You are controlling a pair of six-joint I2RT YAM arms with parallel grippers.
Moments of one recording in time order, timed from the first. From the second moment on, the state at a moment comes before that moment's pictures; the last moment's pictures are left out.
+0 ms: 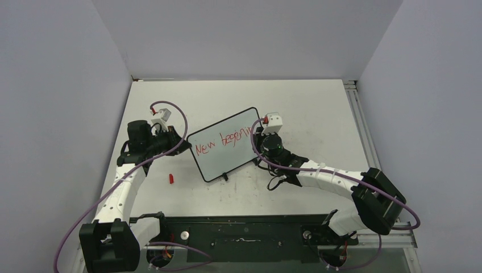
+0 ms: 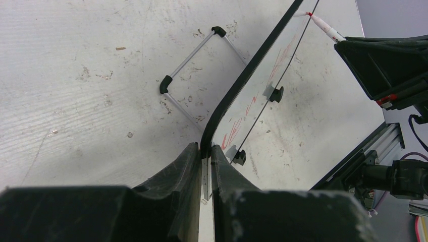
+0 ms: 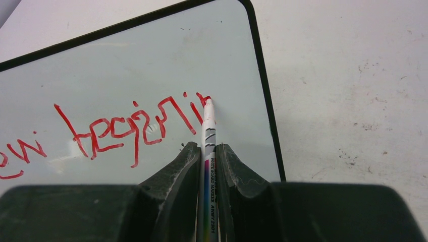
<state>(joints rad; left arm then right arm) 0.04 1.06 0.73 -0.30 0.66 -0.25 0.83 1.40 0.73 0.36 0.48 0.35</state>
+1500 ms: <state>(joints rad) 0.04 1.06 0.73 -0.30 0.66 -0.25 0.82 1.39 0.68 0.34 0.48 0.39</state>
